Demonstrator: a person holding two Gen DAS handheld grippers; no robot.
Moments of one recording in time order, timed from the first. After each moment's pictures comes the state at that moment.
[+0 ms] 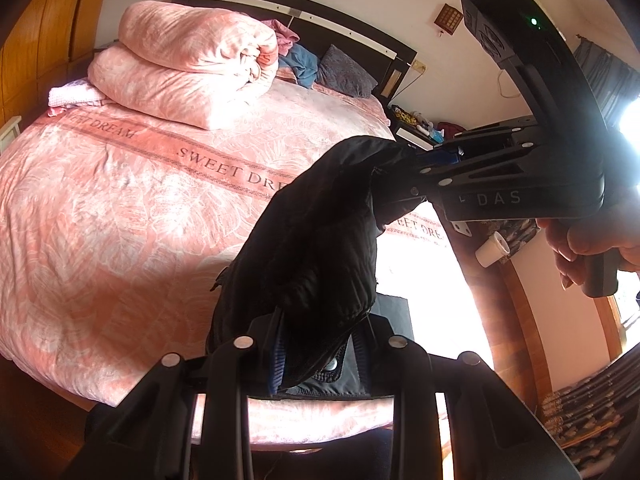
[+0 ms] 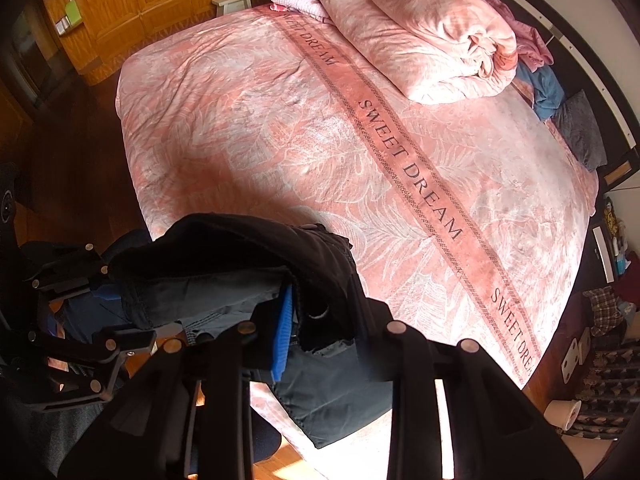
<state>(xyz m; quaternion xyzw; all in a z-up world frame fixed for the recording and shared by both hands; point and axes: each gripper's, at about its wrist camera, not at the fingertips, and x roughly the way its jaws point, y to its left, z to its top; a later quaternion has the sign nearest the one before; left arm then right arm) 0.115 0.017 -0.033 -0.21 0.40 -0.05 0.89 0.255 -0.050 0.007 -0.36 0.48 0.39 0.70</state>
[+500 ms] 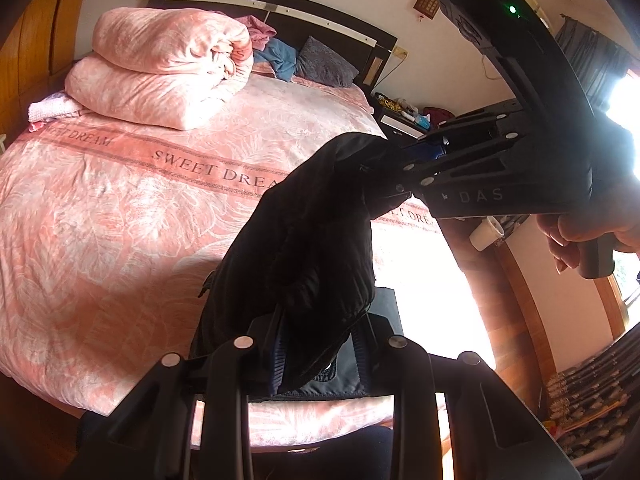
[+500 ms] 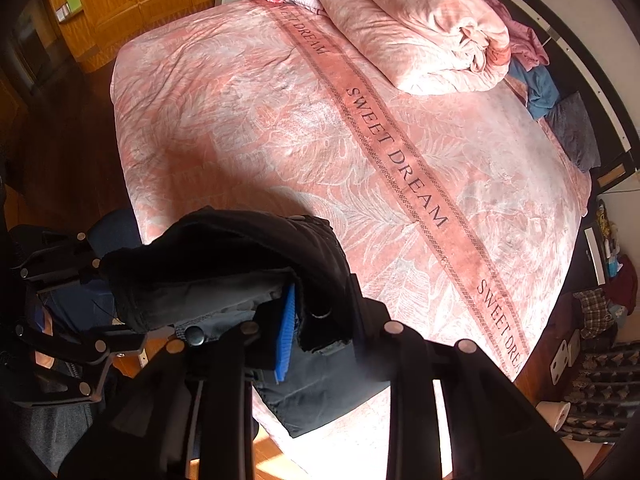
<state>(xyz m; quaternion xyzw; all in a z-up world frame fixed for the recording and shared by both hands) 0.128 -0.025 -0.035 -0.18 0.41 -0.08 0.89 0.263 -0.084 -0.004 -0.38 0.47 0.39 0.69</state>
